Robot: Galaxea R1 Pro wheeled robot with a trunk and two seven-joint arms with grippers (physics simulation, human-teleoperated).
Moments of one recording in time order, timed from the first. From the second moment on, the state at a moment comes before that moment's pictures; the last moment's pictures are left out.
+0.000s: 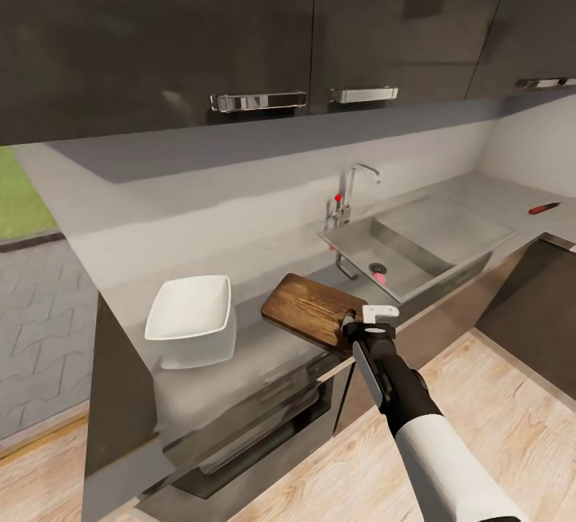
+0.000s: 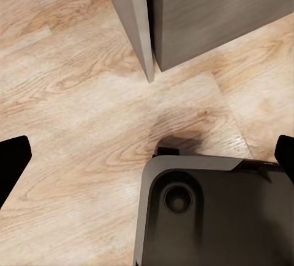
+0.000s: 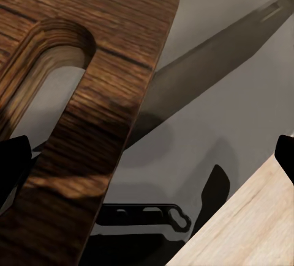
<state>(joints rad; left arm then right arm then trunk) 0.00 0.04 0.08 -0.27 0.04 -0.49 0.00 -0.71 0.13 0.07 -0.91 -0.01 0.57 -0.38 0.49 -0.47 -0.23</state>
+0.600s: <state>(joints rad) 0.00 0.04 0.08 -0.27 0.04 -0.49 0.00 -0.71 0.13 0.07 -0.91 -0.01 0.57 -0.38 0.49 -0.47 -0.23</state>
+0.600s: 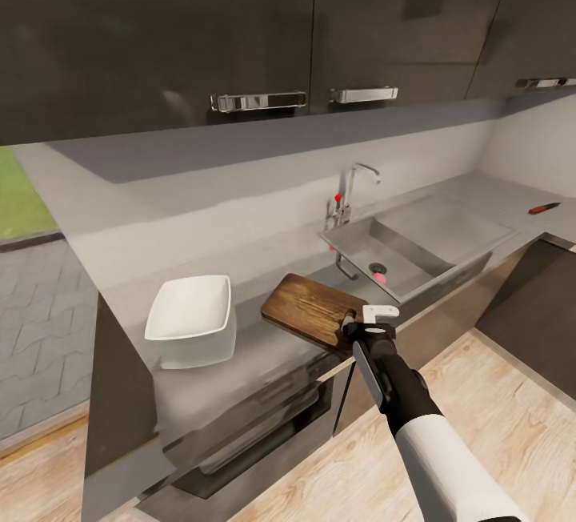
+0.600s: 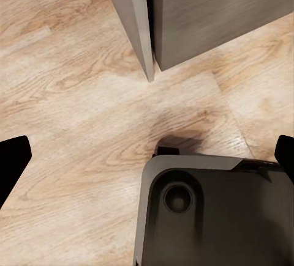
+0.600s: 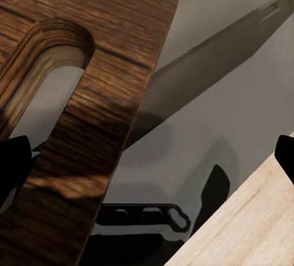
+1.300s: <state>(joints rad) 0.00 0.04 0.08 -0.27 0.04 -0.49 0.00 -0.71 0.13 0.06 -0.89 -0.01 0.57 -0.38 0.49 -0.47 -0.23</state>
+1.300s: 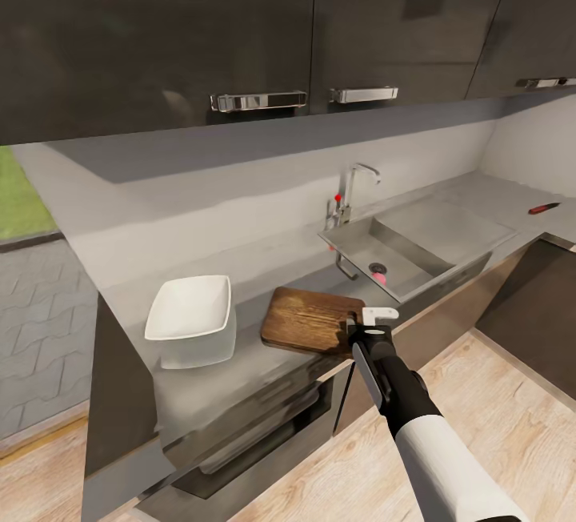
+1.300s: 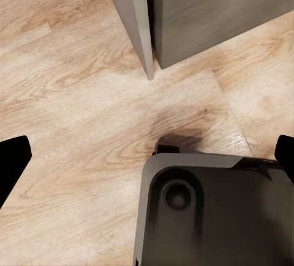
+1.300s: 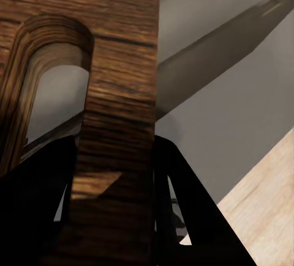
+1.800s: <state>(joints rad) 0.00 0.04 0.08 -0.27 0.04 -0.49 0.00 -0.71 0.13 0.06 -0.95 -0.02 0.57 -0.38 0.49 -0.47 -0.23</state>
